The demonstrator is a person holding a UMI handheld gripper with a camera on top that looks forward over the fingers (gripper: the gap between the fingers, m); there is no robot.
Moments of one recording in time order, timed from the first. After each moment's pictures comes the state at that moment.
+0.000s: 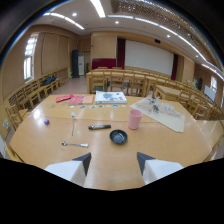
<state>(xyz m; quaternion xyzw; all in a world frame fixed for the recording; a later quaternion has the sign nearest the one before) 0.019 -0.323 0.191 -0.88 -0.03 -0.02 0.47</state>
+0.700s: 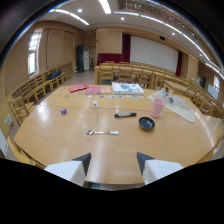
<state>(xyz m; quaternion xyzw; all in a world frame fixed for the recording) -0.137 -0.380 0.157 -0.90 -0.04 0.00 0.44</state>
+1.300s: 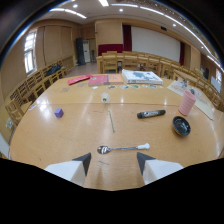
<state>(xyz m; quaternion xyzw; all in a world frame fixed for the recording) -0.220 -0.238 0.055 -0.92 -0.03 0.02 0.40</state>
